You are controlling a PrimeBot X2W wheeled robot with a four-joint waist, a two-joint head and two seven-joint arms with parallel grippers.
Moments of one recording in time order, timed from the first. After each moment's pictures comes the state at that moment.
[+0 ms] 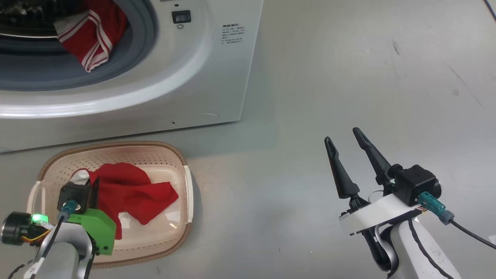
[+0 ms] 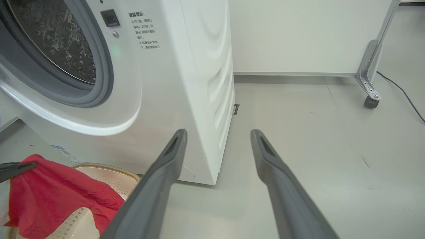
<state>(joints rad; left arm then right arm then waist) -0.29 0.21 -0.16 0.58 -0.13 -0.02 -0.11 -0.15 -0.06 0.28 0.15 0.29 0.12 -0.25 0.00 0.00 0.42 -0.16</state>
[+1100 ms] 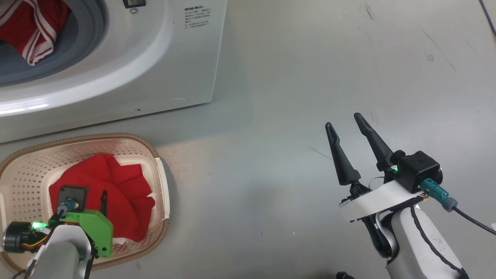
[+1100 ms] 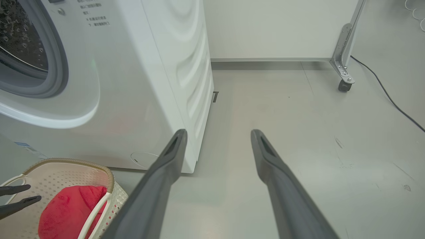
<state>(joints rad) -0.42 0.19 -0.16 0.90 -0.14 -0.03 -0.13 -0.22 -0.05 0.26 0.17 0.29 0.12 -0.25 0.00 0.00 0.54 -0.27</state>
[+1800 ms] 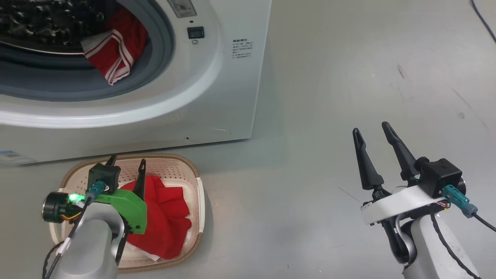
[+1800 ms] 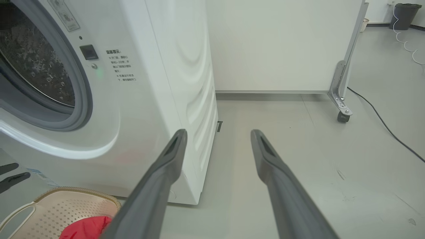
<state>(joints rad) -0.48 0.08 -0.19 0.86 -0.15 -0.06 -0.25 -0.18 -0.07 0.16 0.20 0.28 0.12 -0.25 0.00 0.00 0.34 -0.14</state>
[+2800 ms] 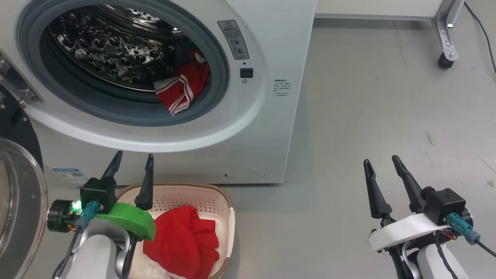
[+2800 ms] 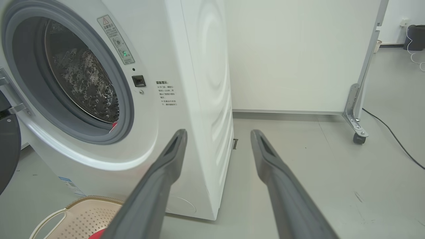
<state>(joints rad) -0.29 0.05 -0.14 0.48 -0.20 -0.08 -0.25 -0.05 -0.07 0.12 0.20 0.28 0.12 -0.25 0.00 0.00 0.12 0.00</state>
